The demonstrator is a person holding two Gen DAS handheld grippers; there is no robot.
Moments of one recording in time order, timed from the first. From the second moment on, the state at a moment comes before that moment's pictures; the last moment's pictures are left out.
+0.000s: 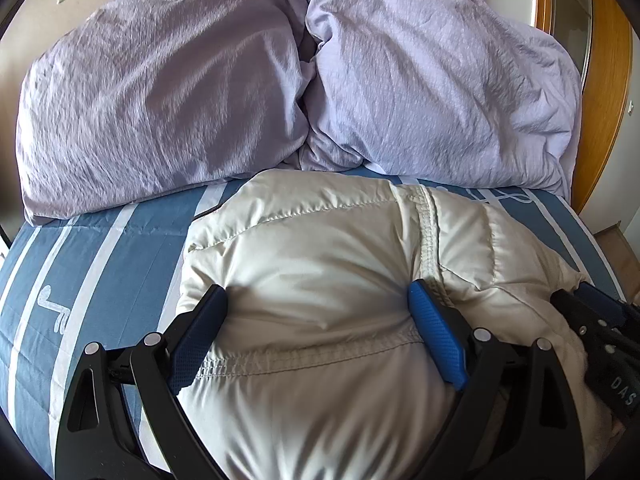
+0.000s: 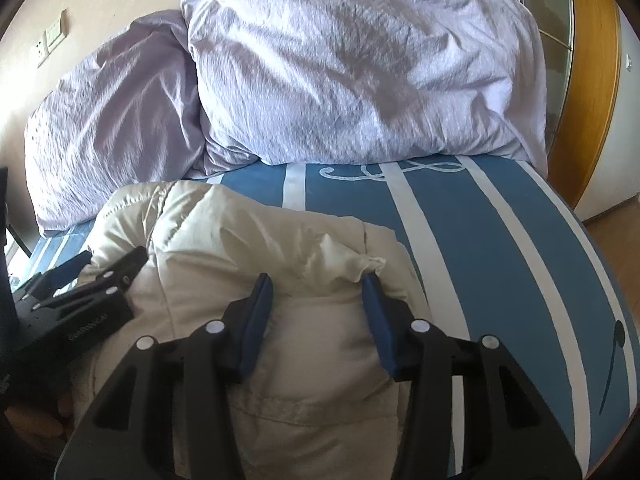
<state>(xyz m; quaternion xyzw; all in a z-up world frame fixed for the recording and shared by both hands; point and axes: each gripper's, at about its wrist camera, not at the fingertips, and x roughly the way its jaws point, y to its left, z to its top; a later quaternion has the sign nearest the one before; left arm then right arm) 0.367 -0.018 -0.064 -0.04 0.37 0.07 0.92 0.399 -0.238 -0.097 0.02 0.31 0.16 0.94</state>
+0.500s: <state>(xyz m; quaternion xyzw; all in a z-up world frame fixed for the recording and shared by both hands) 0.368 -0.019 -0.064 -0.03 0.37 0.07 0.92 0.401 -0.237 -0.110 0.02 0.30 0.16 0.94</state>
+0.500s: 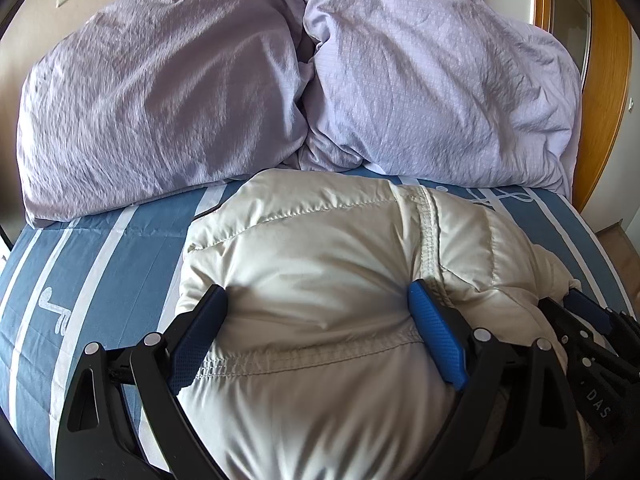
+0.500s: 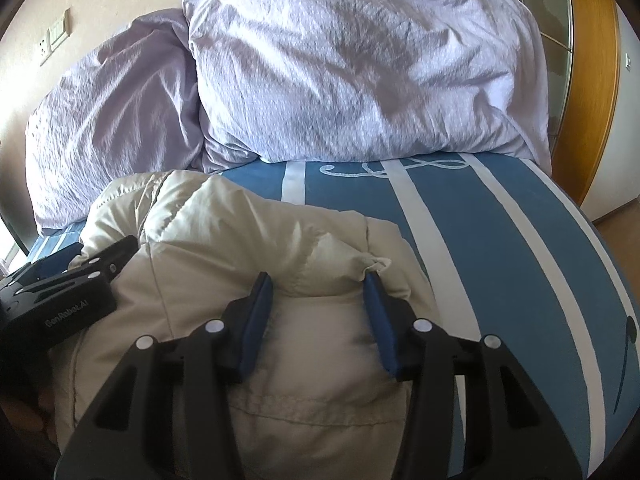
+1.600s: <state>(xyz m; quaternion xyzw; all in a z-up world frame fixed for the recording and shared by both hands) 0.370 -0.020 -0.064 -0.03 0.38 0.07 0.92 0.405 -0.238 -0.115 0.02 0.32 0.16 0.93</state>
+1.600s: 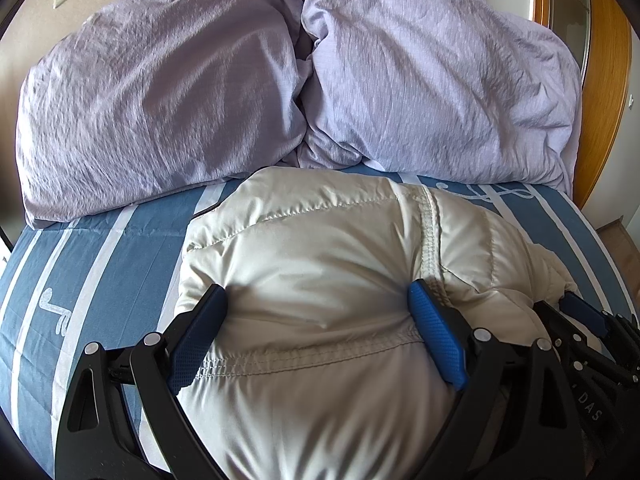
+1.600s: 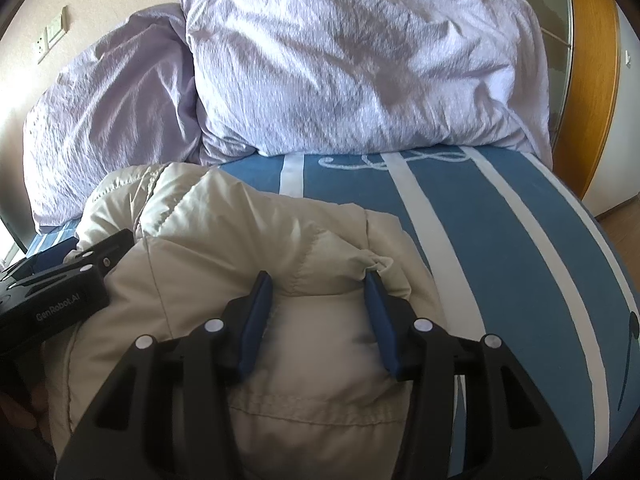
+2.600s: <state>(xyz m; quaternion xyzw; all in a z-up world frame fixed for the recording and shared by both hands) 0.295 0.062 -0.030 -0.14 0.44 0.09 0.88 0.398 -0.317 -0.113 0.14 0.45 0.22 0.85</state>
